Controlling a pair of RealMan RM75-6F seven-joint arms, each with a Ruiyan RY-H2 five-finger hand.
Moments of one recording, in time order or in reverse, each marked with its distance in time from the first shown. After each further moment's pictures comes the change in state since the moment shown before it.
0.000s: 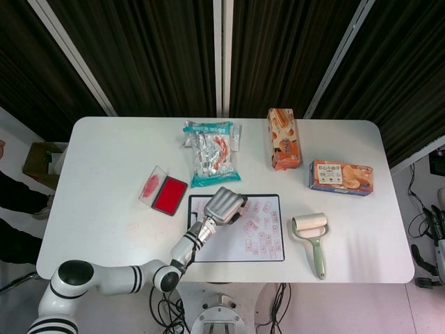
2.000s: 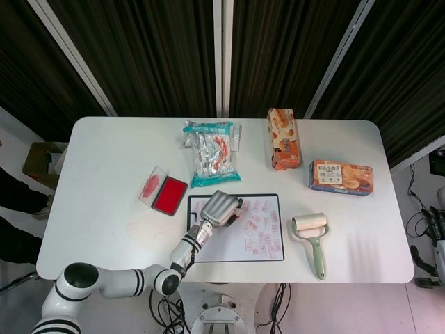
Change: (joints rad) left arm 0.009 -0.039 0.051 0.049 -0.074 0.029 -0.003; right arm -0.001 -0.002 -0.004 0.010 -0.003 -0.011 -0.001
